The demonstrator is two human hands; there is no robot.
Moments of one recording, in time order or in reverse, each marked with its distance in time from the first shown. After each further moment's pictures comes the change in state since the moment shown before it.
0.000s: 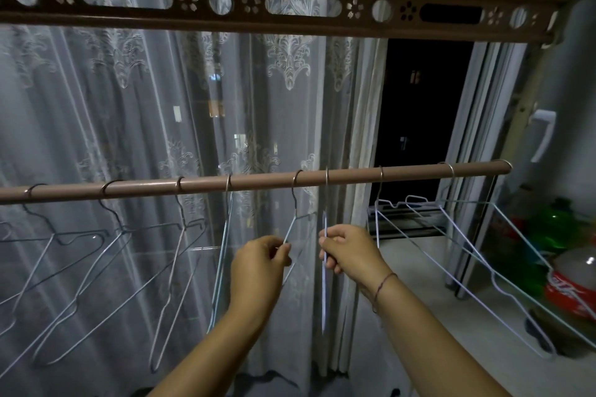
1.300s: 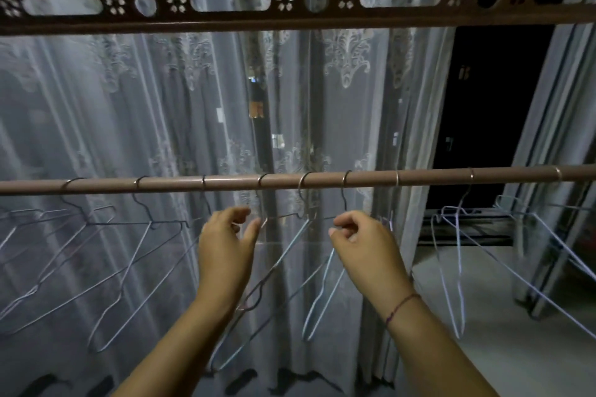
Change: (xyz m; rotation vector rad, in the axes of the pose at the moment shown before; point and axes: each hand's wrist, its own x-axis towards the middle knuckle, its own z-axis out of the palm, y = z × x) left_hand 0.023 -0.049 -0.117 0.067 0.359 0.002; right_hand -0.031 -0.042 0.078 -0.314 0.181 -0.328
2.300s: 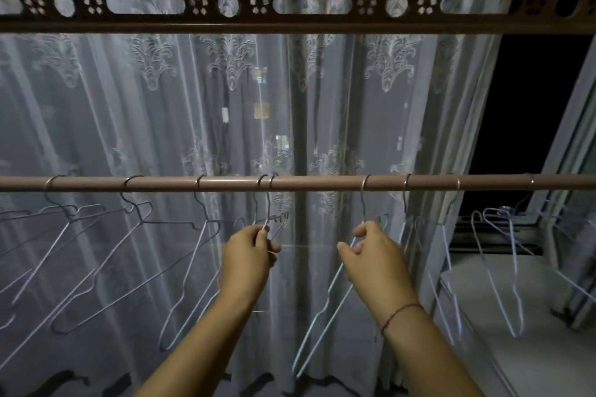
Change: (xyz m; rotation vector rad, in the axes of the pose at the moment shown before) left_hand 0.033 -0.058 -0.039 -0.331 -0.220 -0.314; right_hand -0.011 -0.046 0.080 -0.129 -0.012 0.138
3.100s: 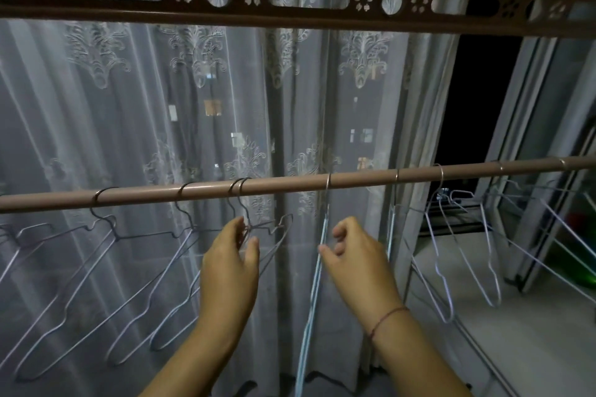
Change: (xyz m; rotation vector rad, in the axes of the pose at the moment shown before) left_hand 0.010 -0.001 -0.031 0.289 0.028 0.301; right_hand -0.005 -0.024 0.030 -0.094 0.093 -0.015
